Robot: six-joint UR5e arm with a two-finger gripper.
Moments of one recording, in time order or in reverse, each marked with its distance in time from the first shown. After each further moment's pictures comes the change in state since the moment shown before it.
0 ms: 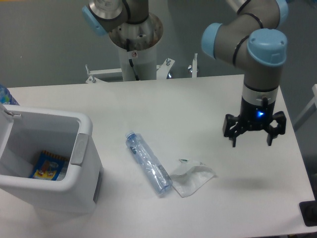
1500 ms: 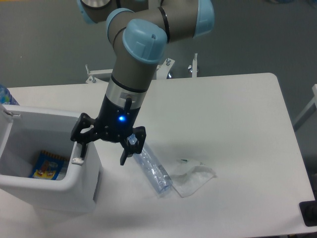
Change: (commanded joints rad) arm -0.436 0.136 0.023 0.026 -0.527 -0.777
